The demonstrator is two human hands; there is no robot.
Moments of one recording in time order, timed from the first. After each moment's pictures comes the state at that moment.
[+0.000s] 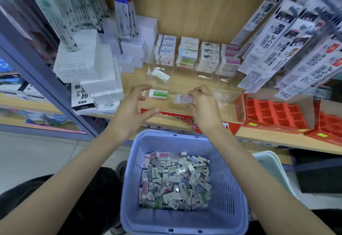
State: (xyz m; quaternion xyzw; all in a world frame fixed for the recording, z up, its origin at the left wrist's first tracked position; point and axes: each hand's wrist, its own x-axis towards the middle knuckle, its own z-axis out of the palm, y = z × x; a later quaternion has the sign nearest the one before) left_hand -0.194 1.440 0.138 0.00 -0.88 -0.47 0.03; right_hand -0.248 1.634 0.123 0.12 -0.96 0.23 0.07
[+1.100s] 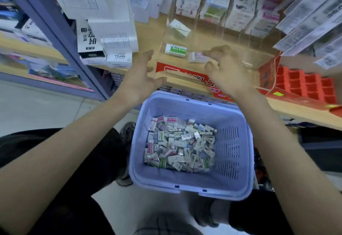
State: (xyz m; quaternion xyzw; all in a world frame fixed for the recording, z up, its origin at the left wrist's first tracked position) left_hand -0.175 1.428 0.093 0.10 -0.84 -0.53 -0.05; right_hand -0.241 1.632 0.123 0.15 -0.97 0.21 -0.01
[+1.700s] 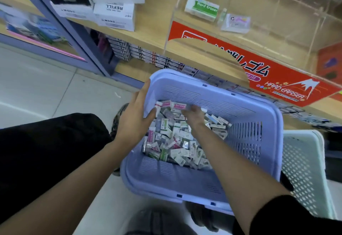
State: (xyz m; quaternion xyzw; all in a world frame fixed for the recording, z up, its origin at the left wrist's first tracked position) left_hand -0.106 1.441 -0.050 0.17 -0.89 -0.42 -0.07; right_hand -0.186 1.603 -0.152 -0.29 -0.77 0.49 -0.30
